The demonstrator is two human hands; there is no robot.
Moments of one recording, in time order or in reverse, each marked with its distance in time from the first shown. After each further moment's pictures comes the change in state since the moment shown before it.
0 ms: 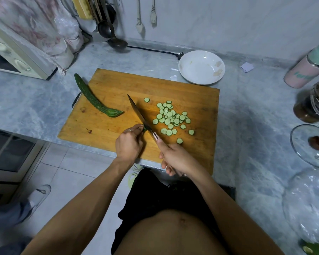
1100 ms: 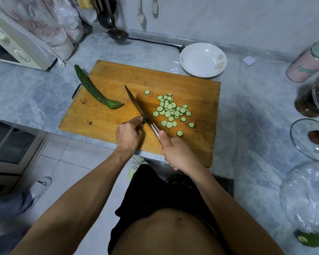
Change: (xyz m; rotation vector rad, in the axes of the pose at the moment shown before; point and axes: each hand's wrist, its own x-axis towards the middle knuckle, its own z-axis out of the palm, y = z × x) left_hand 0.008 -0.012 0.009 -0.088 -0.053 -0.086; right_hand -0.012 0.006 0.007 -0.213 0.155 -0.213
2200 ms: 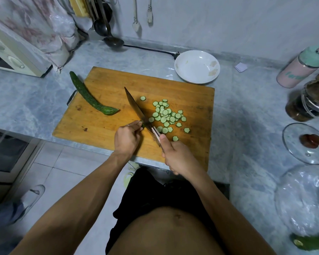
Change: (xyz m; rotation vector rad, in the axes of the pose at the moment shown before) left_hand 0.005 0.006 0.003 -0.022 0.031 0.114; right_hand -0.008 -0.002 -0.012 0.033 0.060 0.022
